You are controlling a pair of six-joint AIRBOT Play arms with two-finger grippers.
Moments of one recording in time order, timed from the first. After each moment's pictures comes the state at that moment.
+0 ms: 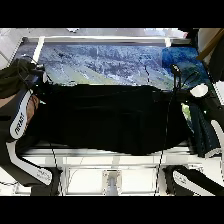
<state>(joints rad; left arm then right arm) 0.04 -1.73 1.49 1.89 -1.02 -1.90 -0.03 -1.14 0.97 -0.87 0.98 1.11</state>
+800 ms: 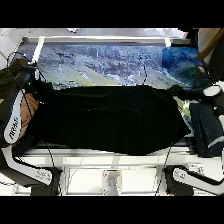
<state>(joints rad) 0.08 -1.67 1.49 1.91 -1.11 -1.89 -0.33 -1.26 1.00 -0.95 0.79 1.23</state>
